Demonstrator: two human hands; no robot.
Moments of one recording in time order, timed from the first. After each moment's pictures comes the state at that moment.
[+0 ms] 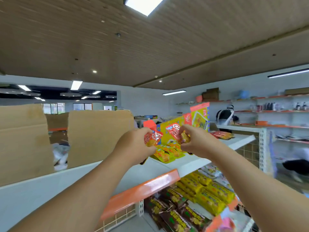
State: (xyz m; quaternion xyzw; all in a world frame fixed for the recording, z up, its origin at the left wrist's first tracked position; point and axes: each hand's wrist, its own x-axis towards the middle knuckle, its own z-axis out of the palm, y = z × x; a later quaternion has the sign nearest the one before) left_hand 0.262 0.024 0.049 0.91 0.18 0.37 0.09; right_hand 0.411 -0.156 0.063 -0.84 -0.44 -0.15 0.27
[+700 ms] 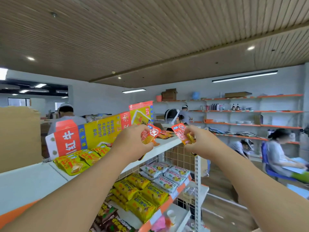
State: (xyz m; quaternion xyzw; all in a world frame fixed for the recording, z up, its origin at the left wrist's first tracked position) left_hand 0.520 -0.162 0.040 0.91 0.06 0.39 0.14; right_hand 0.614 -0.401 0.050 -0.91 -0.30 -0.17 0.24
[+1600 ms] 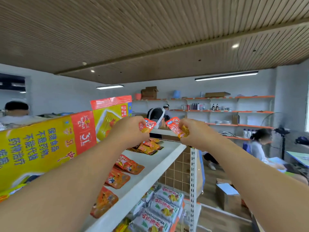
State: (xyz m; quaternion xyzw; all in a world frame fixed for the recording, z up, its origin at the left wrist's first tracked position) left_hand 0.863 -0.068 0.068 0.93 0.03 0.33 0.13; right_hand 0.912 -0.312 0.071 -0.94 -0.23 -0.21 0.16
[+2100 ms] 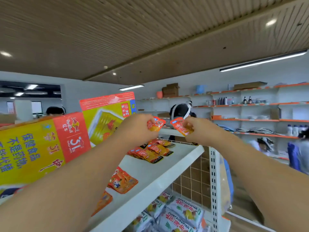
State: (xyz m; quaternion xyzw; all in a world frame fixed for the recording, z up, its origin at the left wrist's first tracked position) left_hand 0.970 -0.087 0.068 0.94 0.04 0.33 0.08; right_hand 1.070 -0.309 0.058 -0.92 -0.31 -0.17 0.19
